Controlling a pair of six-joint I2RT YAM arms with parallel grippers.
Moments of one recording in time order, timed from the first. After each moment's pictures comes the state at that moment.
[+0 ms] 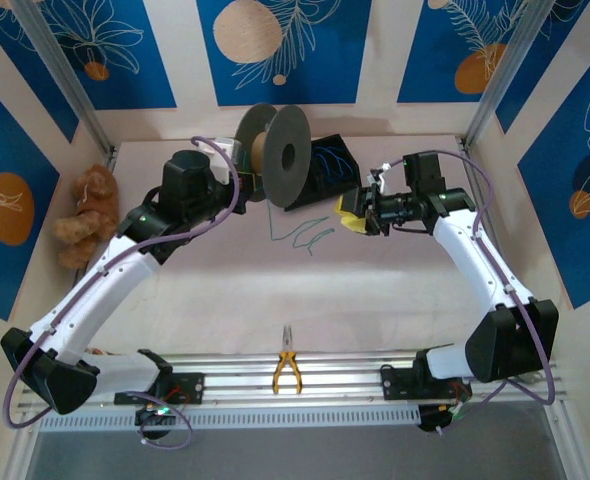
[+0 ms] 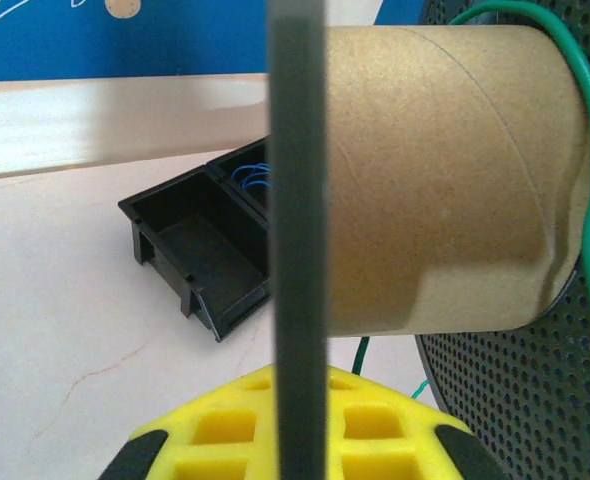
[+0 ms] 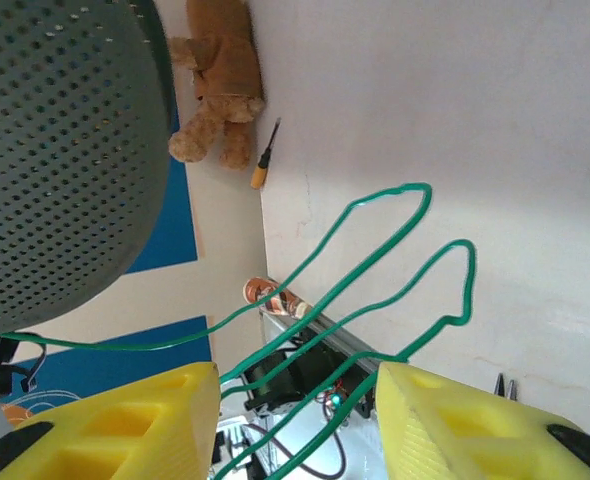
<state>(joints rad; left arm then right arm) -0.59 1.24 1.34 -0.48 0.01 -0.29 0.19 1.36 1.23 -0.77 -0.94 0.74</state>
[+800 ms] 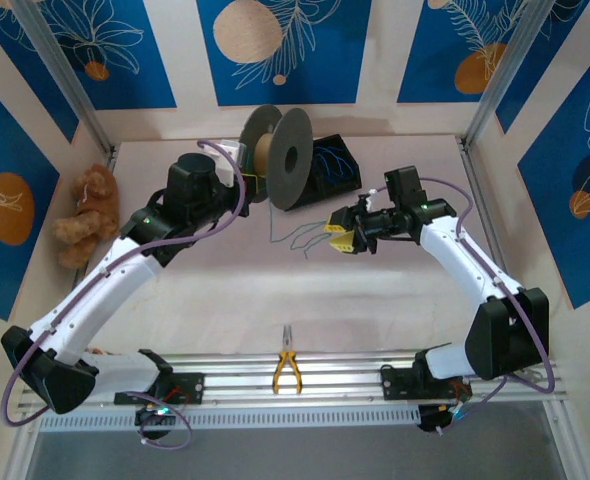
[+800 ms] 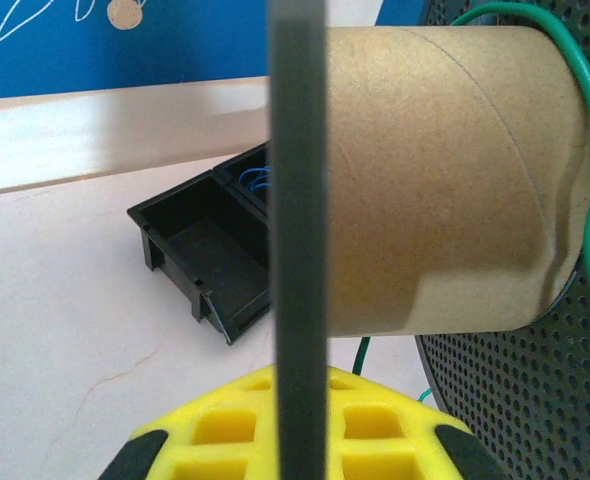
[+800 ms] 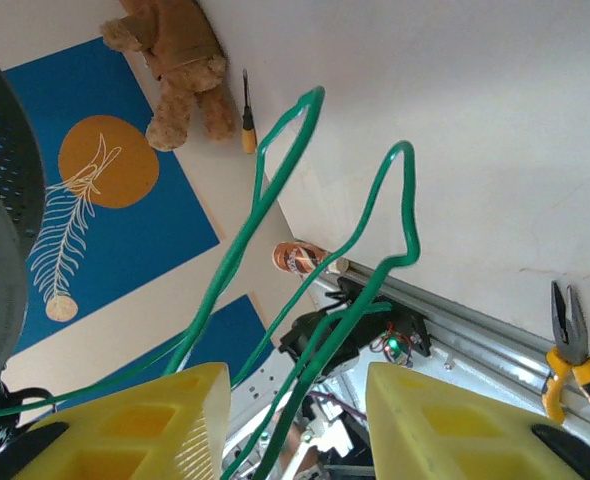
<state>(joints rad) -0.63 1.24 1.33 -0.47 -0.05 -0.25 0.27 1.38 1.11 -0.69 -0.97 1.03</state>
